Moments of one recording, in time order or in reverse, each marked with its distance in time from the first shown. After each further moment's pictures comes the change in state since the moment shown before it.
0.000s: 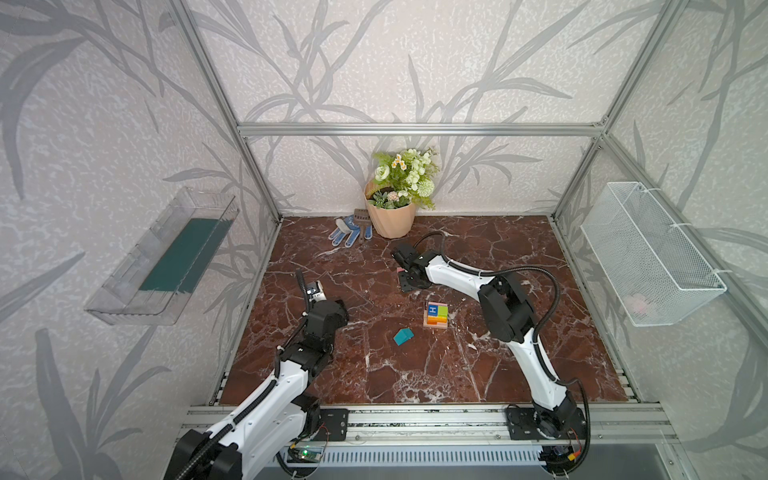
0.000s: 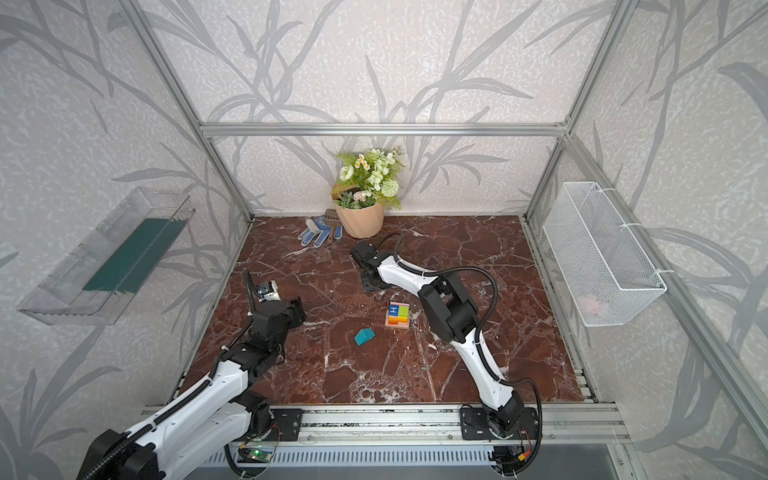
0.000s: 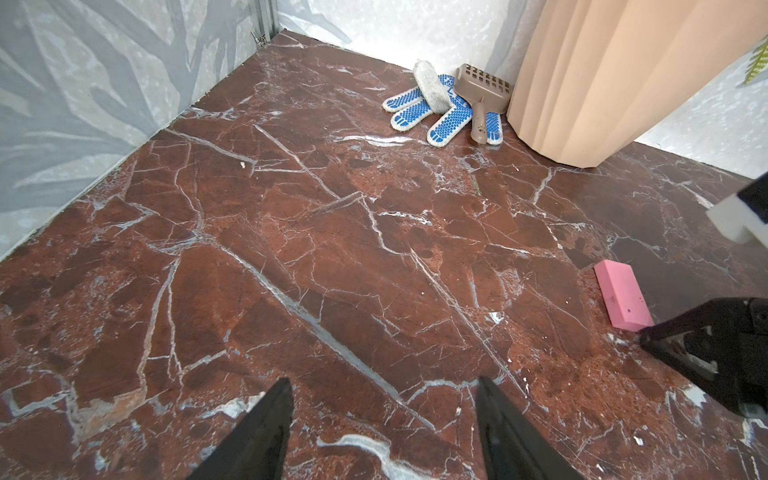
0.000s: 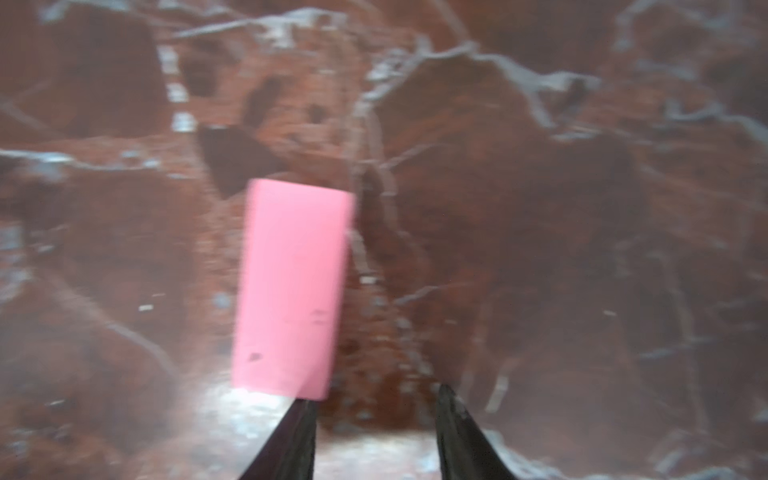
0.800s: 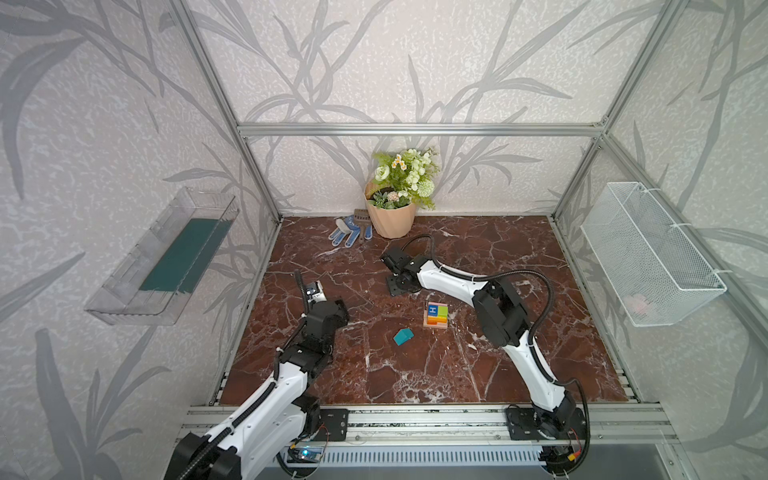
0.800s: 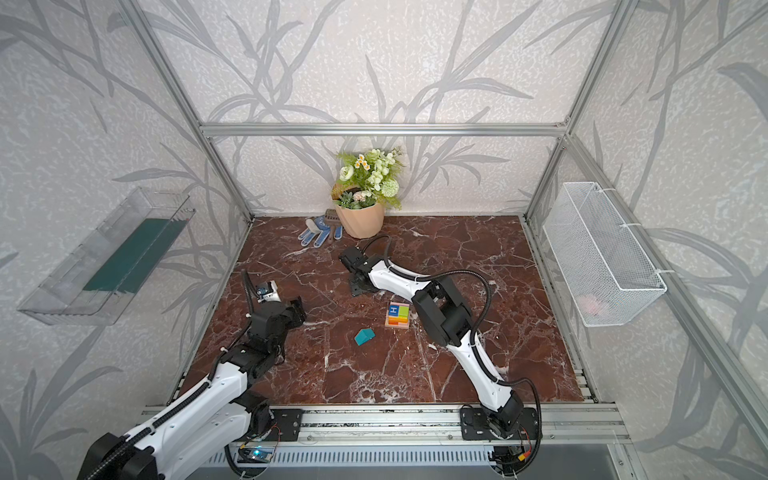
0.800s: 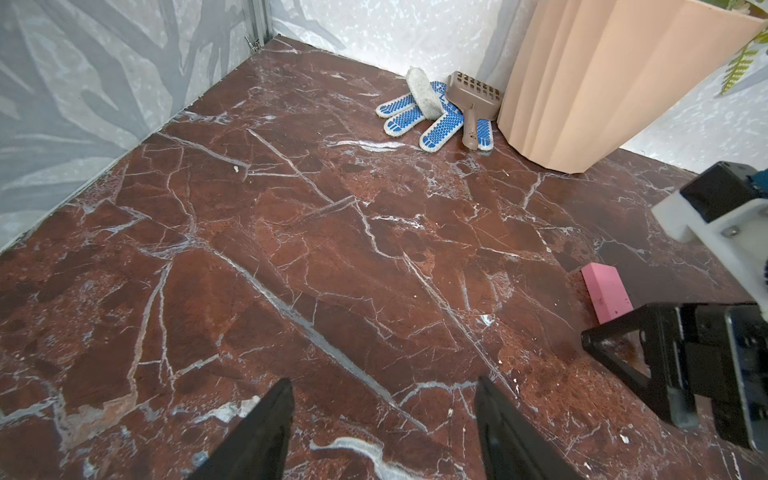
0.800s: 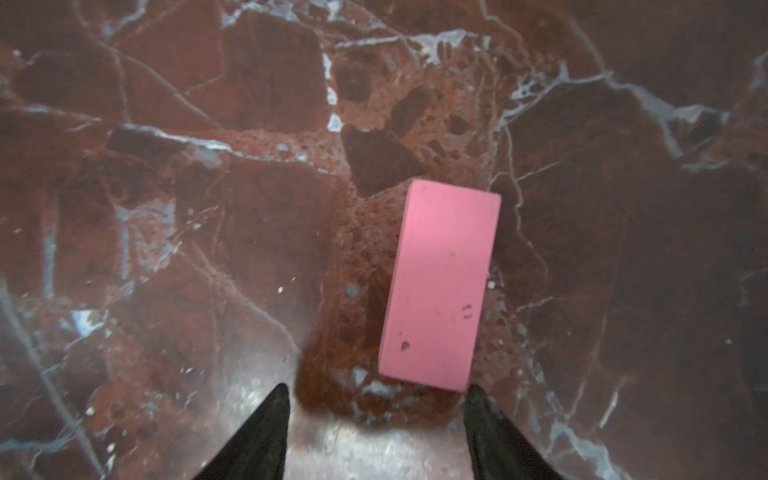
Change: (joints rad) left arm 0.000 -0.019 -0.010 0.014 0.014 0.000; right arm 0.072 0.060 0.090 0.021 -0.021 -0.009
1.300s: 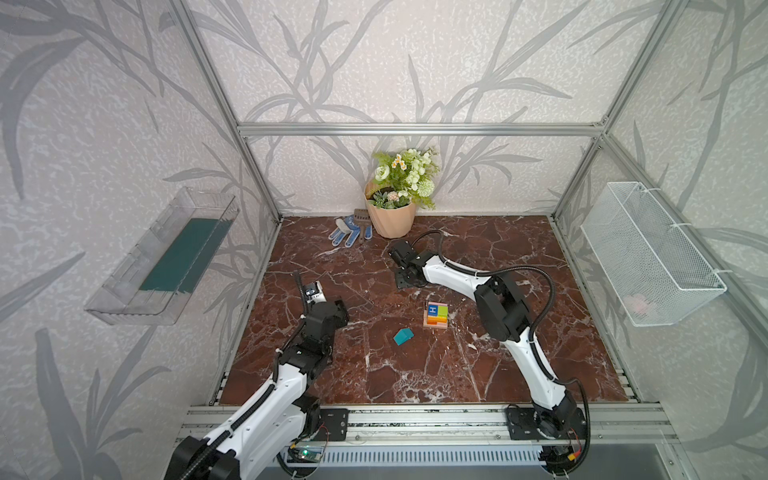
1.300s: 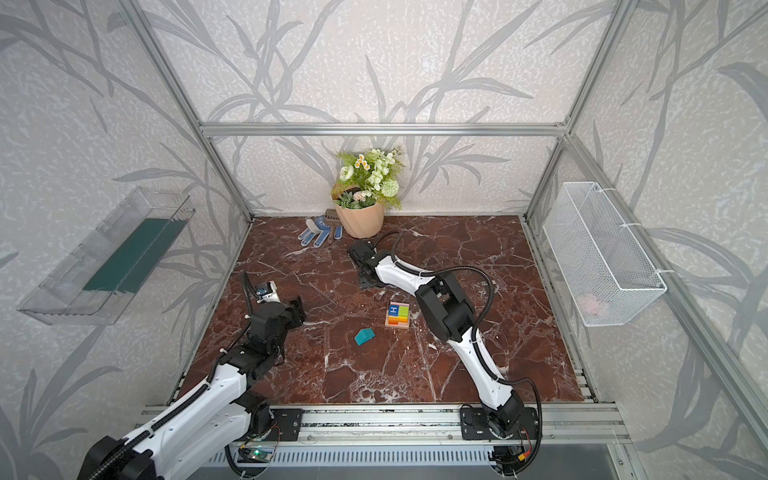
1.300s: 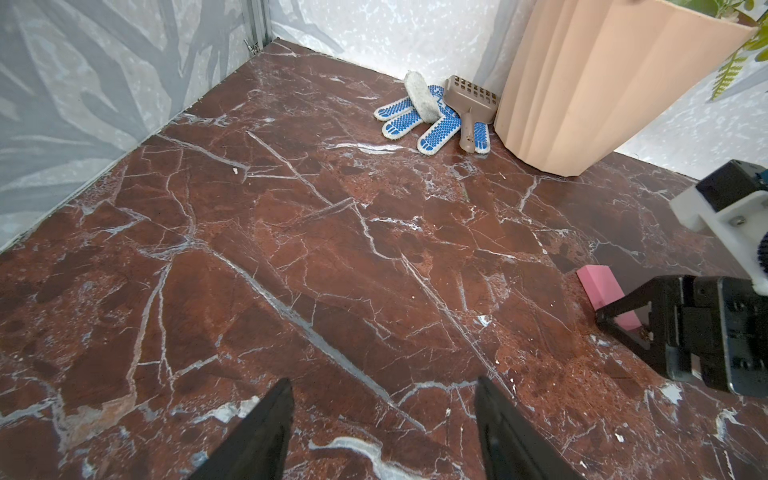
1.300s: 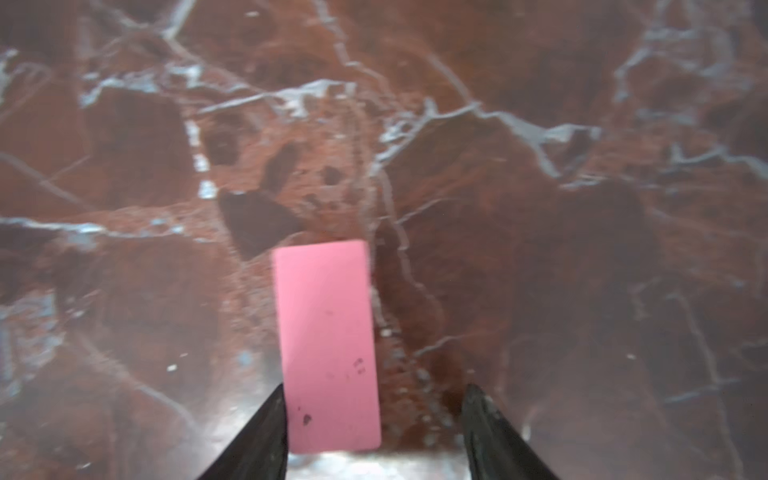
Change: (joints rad) left arm 0.000 -0.016 -0.006 0.001 0.002 0.000; right arm -0.063 -0.013 -0.034 0.021 0.048 0.051
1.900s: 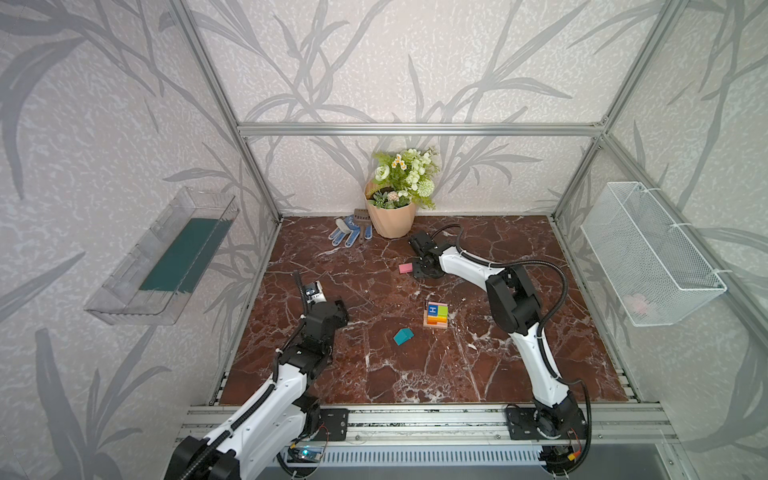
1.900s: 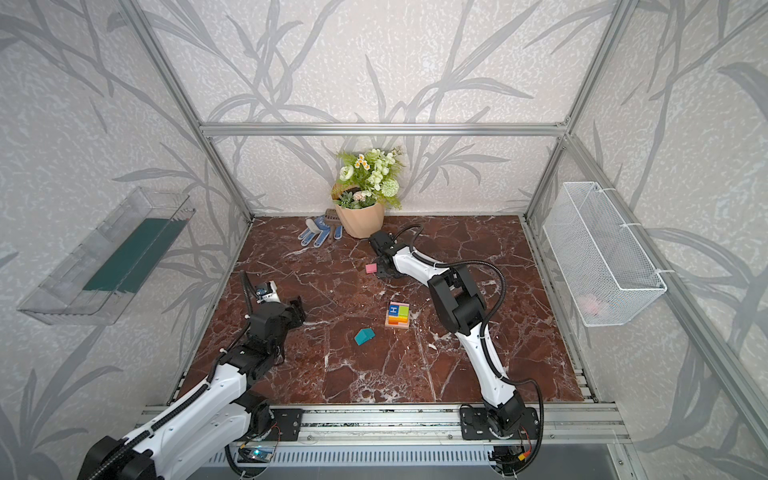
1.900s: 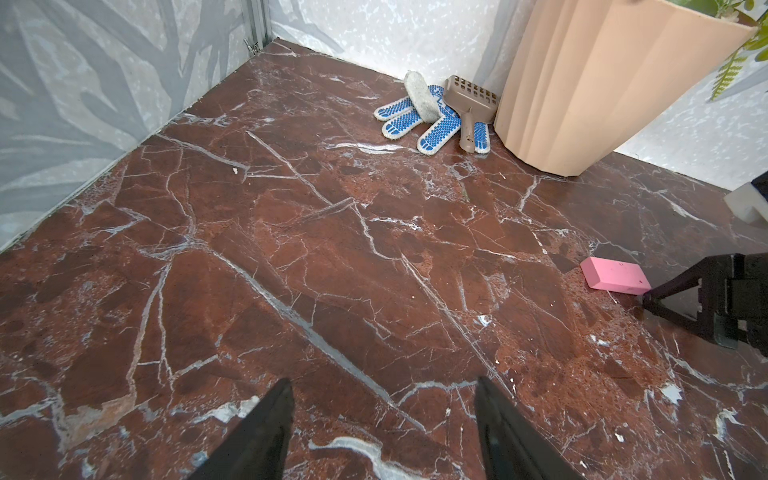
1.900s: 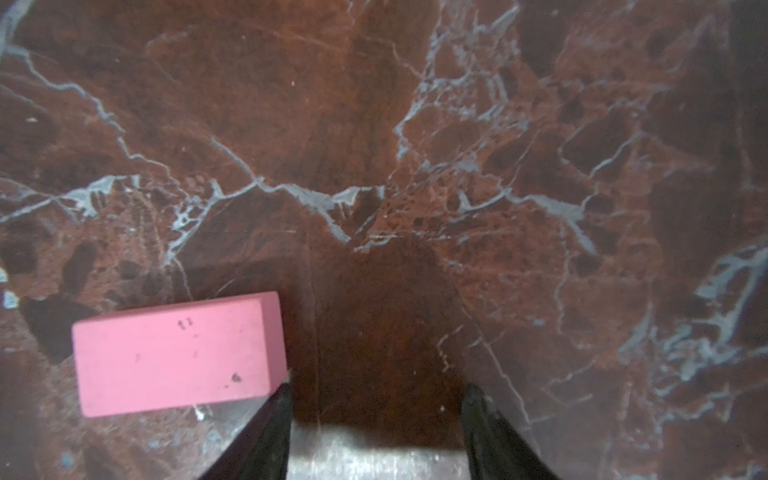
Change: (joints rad) left arm 0.000 0.000 0.000 0.000 0.000 0.000; right arm -0.104 -0.018 -0.026 0.008 -0.022 0.008
